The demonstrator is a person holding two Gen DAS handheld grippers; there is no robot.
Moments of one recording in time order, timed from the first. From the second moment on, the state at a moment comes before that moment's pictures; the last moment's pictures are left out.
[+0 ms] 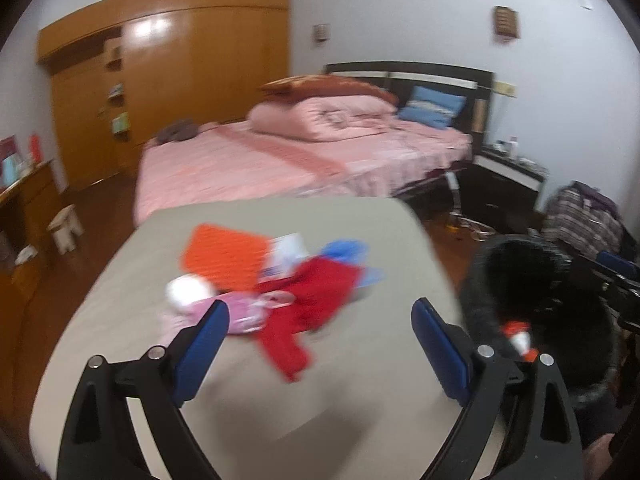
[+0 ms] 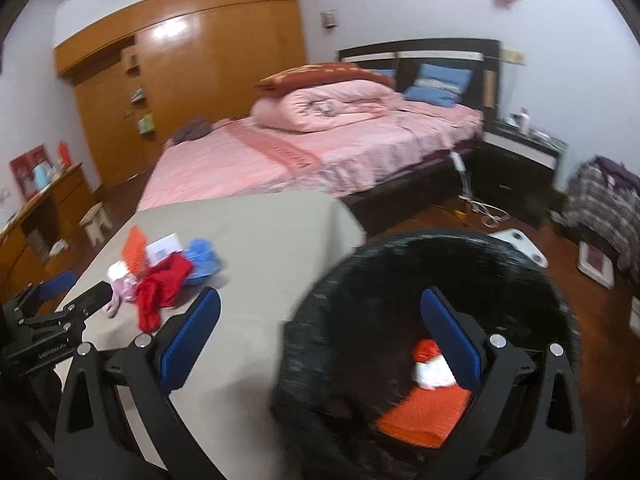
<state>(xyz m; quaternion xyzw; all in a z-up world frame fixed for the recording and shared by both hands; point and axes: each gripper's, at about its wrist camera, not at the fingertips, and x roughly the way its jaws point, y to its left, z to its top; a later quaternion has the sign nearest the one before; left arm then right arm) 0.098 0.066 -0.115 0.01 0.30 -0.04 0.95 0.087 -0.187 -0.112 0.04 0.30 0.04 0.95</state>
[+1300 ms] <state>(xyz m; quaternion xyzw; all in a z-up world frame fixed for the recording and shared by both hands) 0.150 0.200 -0.200 -0.05 0.39 0.03 0.92 0.158 -0.059 -0.158 -0.01 0.33 0.11 0.94</state>
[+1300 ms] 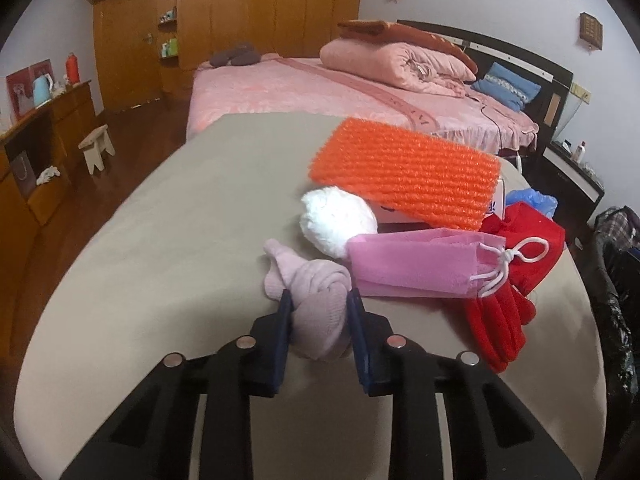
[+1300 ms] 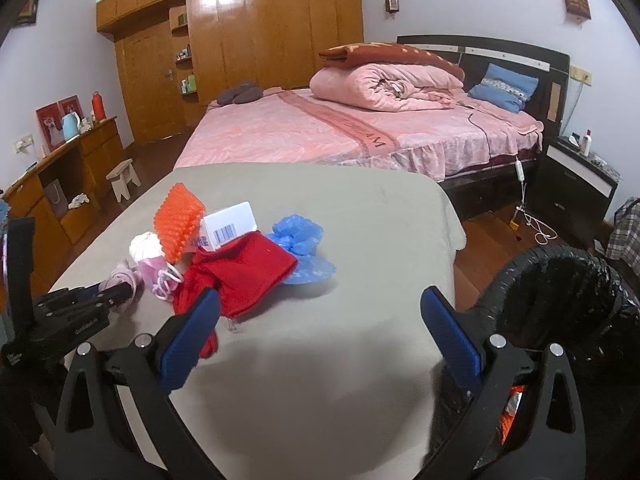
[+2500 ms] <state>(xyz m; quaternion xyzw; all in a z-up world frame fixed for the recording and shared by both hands) 0.114 0.260 -0.171 -0.06 0.35 0.08 0.93 0.174 0.069 -0.173 -0.04 0.40 0.29 0.87</state>
